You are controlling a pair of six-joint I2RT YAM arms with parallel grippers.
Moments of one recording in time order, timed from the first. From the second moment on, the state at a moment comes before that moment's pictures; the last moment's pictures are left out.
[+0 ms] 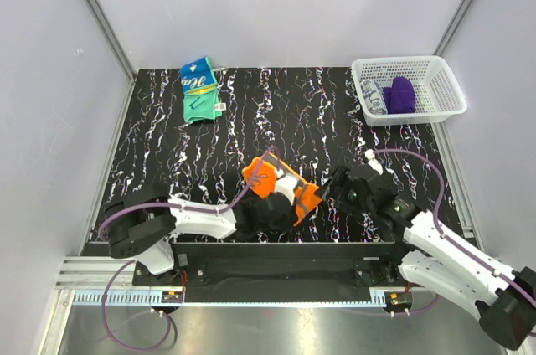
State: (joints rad) left arm -1.24 1.59 0.68 0.19 -0.28 -0.63; right arm 0.68 0.84 0.59 -0.55 0.13 1.05
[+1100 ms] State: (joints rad) left arm -0.98 1.80 0.46 0.97 0.36 -1.22; right arm 0.68 0.93 0.28 -0.02 -0.05 1.09
